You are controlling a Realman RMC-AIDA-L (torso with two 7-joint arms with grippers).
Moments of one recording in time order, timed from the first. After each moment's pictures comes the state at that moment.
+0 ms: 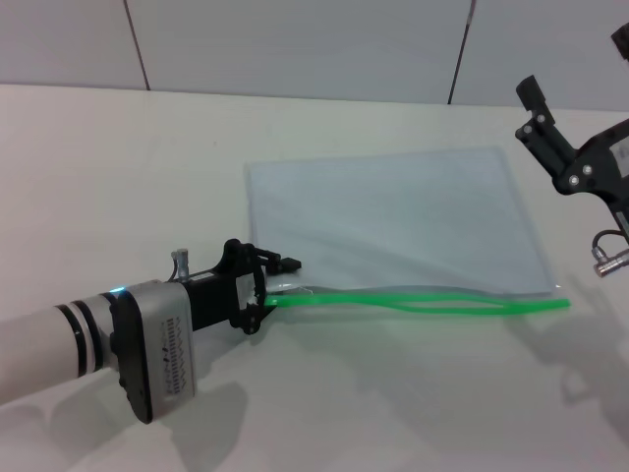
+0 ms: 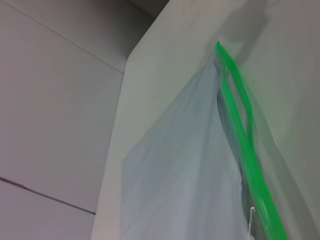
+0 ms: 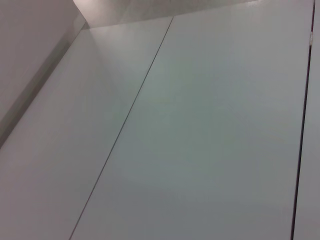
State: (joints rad) left arm -0.63 -2.03 2.38 0.04 -0.02 1.05 0.42; right arm 0.53 2.04 0.05 0.29 -1.80 -1.72 -0.22
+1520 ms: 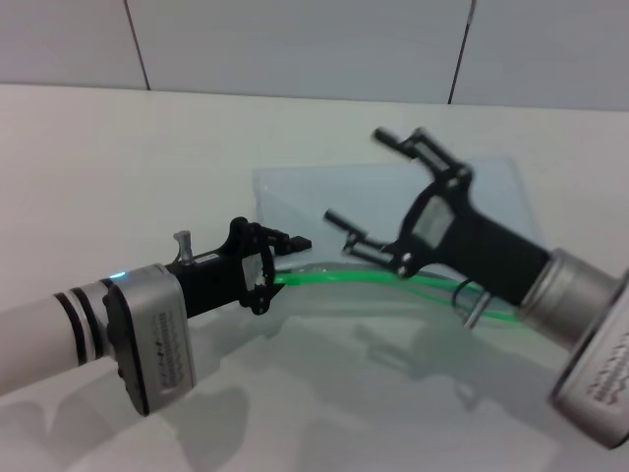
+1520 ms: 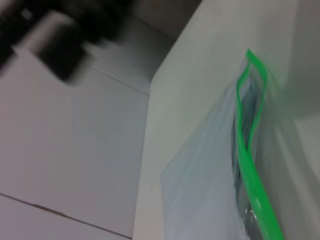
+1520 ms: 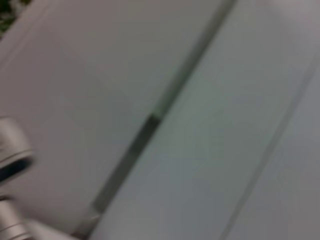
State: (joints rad) left arm -0.63 -2.03 2.38 0.05 -0.06 1.13 0.48; right arm 0.72 2.04 -0.20 0.25 -1.94 -1.44 -0.22
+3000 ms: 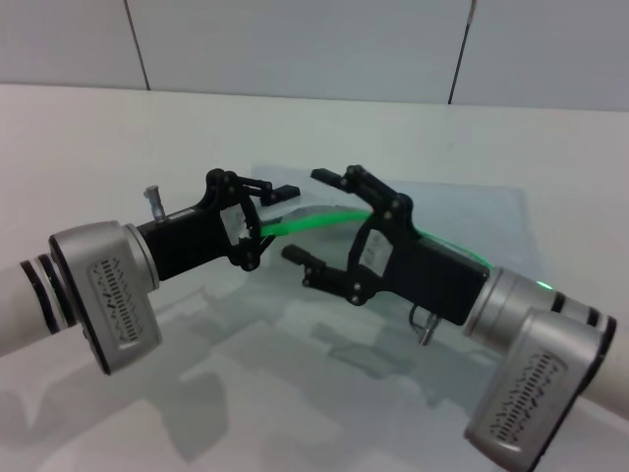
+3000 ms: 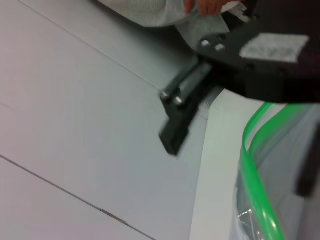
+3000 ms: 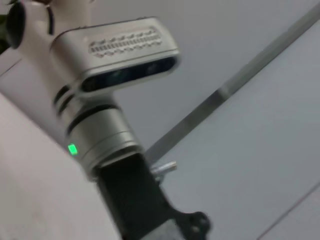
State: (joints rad) left arm -0.65 -1.98 2.38 0.03 -0.14 1.29 0.36; right arm 0.75 2.04 -0.11 0.37 -2.04 -1.24 -0.54
